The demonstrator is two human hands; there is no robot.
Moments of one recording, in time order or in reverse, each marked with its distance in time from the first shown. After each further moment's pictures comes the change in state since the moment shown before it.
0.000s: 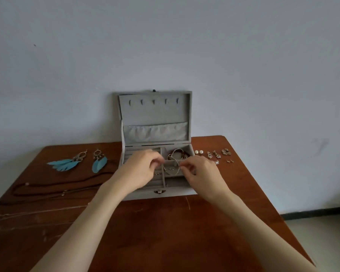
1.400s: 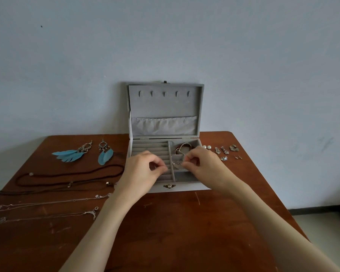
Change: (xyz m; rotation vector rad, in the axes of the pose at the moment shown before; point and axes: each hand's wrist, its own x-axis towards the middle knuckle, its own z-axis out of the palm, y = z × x) left_hand -0.022 -0.019 0.021 -0.207 0.281 -0.054; right_hand 0.014 -0.016 -0.003 0.094 -0.189 0.052
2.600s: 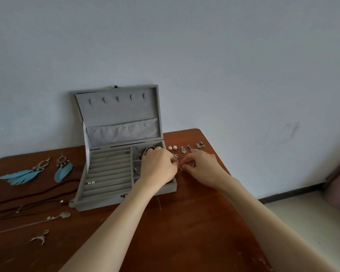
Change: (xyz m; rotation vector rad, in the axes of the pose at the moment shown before) left_hand 0.053 0.073 0.098 0.295 -0.192 -0.028; right_hand -0.010 0.082 -0.037 -0.195 0.026 0.156
